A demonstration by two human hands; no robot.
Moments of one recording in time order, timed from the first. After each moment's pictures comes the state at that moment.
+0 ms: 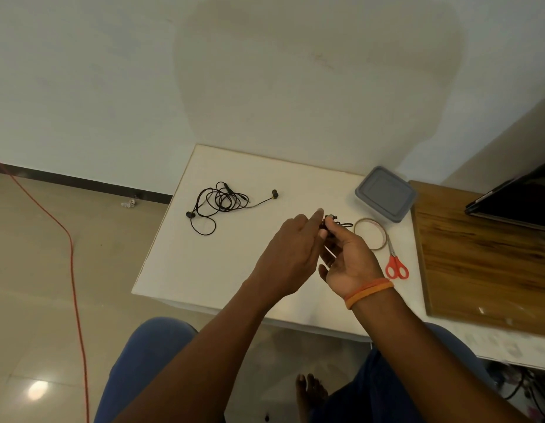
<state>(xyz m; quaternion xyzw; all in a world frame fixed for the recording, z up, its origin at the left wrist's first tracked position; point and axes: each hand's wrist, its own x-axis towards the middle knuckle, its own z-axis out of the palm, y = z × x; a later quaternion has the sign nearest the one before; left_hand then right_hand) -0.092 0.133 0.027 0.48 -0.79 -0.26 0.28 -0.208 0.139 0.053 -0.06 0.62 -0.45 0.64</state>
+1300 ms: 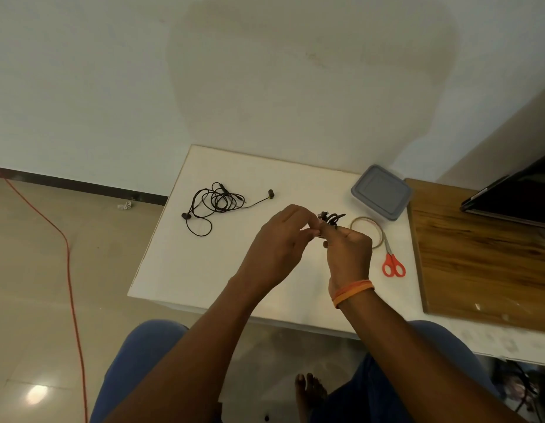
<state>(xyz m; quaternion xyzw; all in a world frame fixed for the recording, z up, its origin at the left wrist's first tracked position) -0.080 0.119 0.030 0.43 -0.77 -0.25 0.39 -0.193 0.139 0.056 -0.28 0.74 -0.49 0.36</state>
